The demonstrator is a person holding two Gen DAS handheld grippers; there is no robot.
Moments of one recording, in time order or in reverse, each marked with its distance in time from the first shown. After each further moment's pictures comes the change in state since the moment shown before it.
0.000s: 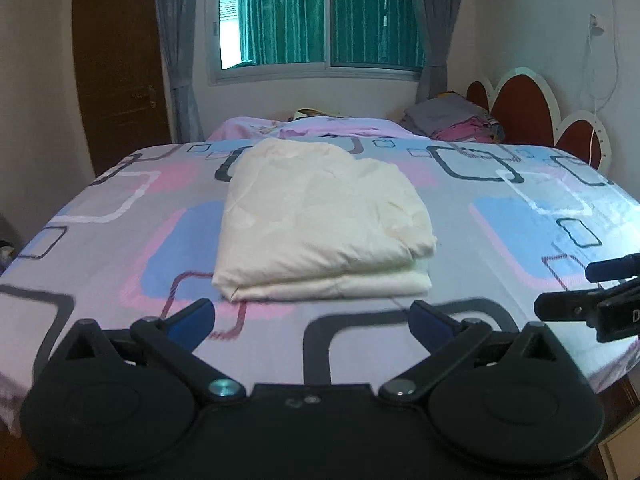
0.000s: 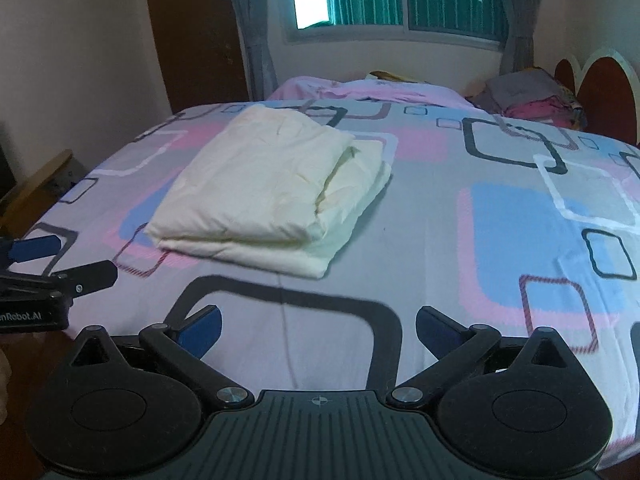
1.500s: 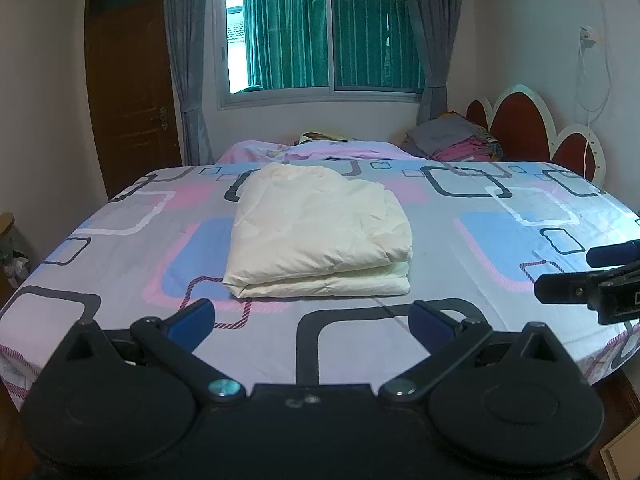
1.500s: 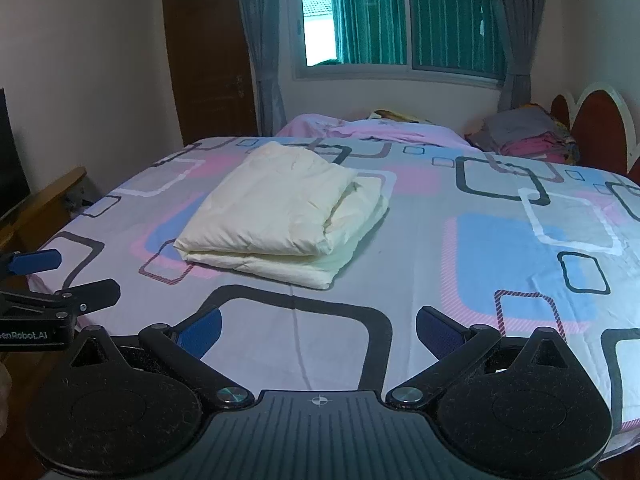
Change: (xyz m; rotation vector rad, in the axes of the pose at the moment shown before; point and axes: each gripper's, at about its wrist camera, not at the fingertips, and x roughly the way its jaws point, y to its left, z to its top) left arm -0.056 -0.015 -0.010 0.004 -0.076 0.019; right arm -0.063 0.005 -0.016 -0.040 -0.116 0.004
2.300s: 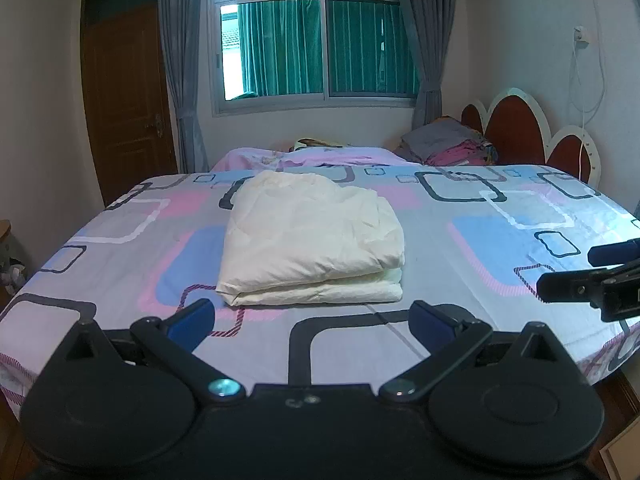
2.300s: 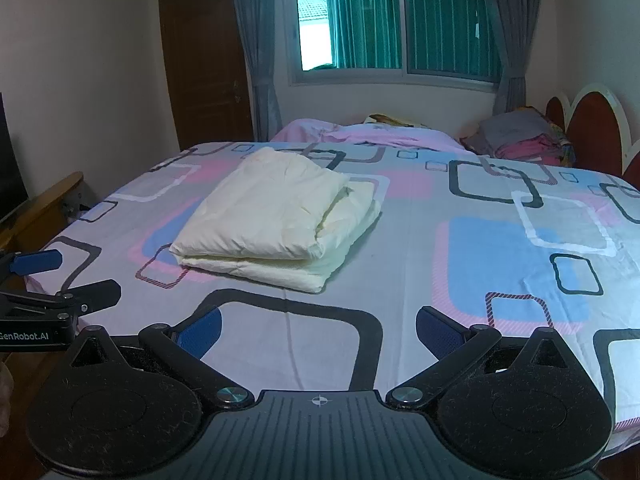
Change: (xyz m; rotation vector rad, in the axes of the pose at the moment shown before) left arm -0.001 -0.005 0.003 0.012 -0.020 -0.012; right arm -0.010 -0.007 0.000 0.005 -0.017 -0.007
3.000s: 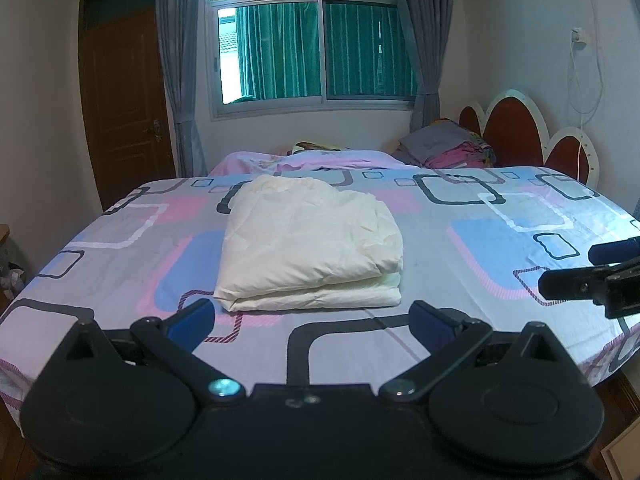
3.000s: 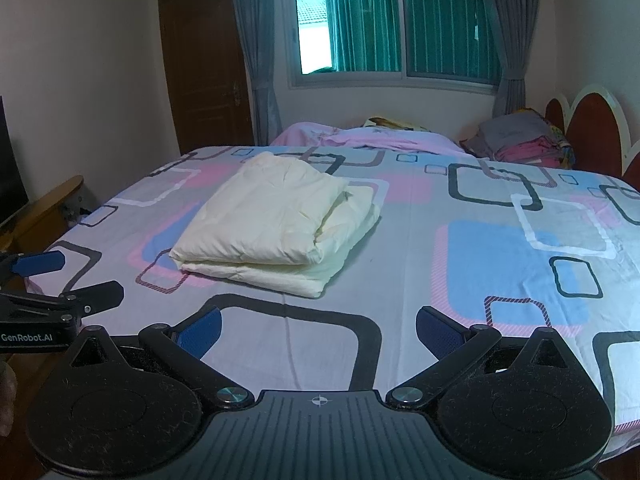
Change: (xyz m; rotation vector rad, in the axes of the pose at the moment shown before) left arm 0.002 -0.003 0.003 0.004 -0.007 -0.004; right arm -0.002 -0.001 0.002 0.003 -0.007 0.003
